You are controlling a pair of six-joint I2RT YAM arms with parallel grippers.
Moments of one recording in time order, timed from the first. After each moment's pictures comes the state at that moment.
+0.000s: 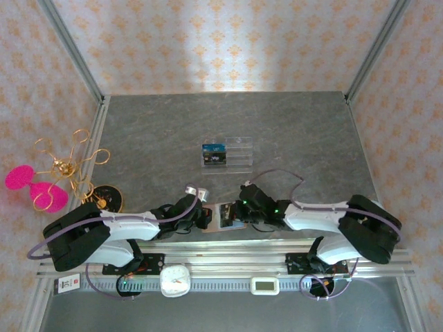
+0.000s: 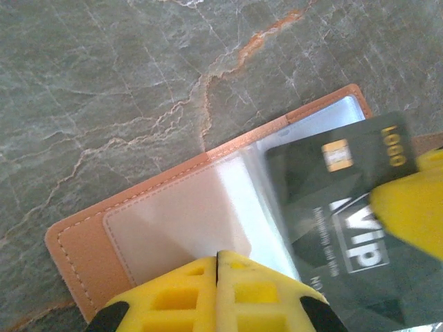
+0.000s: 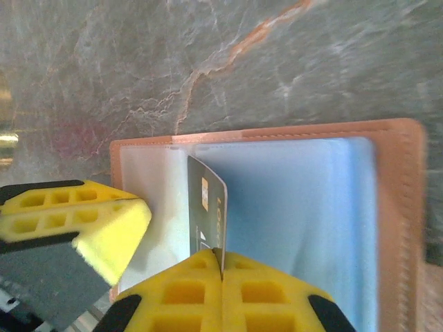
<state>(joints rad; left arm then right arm) -0.90 1.31 0.31 0.21 -0.02 -0.75 0.96 1.34 0.48 0.04 -0.09 1.04</state>
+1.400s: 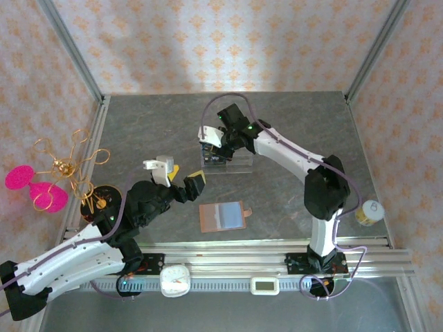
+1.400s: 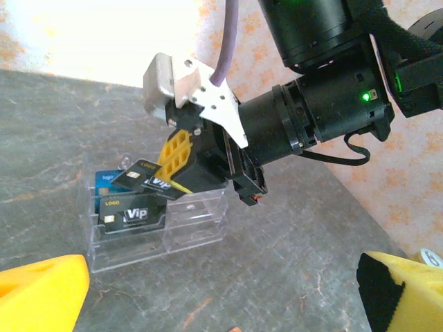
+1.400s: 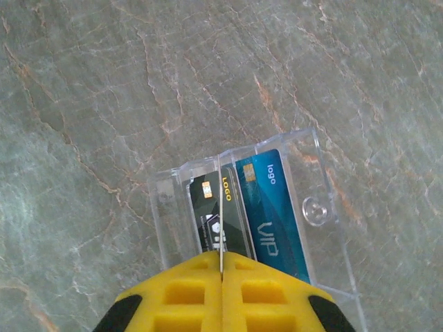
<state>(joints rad) -0.87 0.63 0.60 -0.18 -0.35 -0.51 0.68 1.89 1.64 -0.68 -0.22 -0.75</state>
